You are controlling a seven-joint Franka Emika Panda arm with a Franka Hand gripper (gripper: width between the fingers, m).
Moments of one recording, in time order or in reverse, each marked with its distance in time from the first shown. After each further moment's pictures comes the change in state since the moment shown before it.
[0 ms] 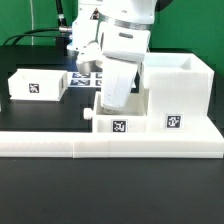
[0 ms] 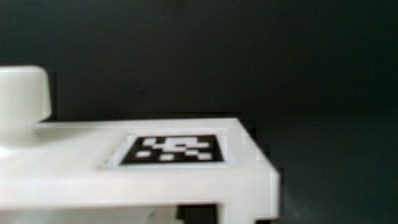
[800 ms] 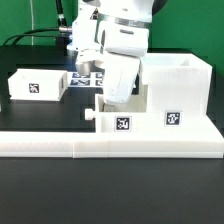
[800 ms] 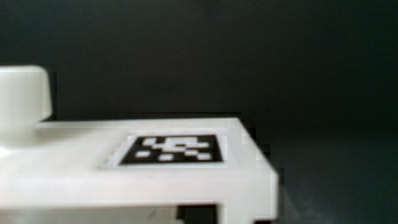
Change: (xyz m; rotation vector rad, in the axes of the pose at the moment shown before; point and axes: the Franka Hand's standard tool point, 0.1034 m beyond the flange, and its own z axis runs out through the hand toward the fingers) arm 0.000 0.005 0.002 -0.108 0.006 -0.048
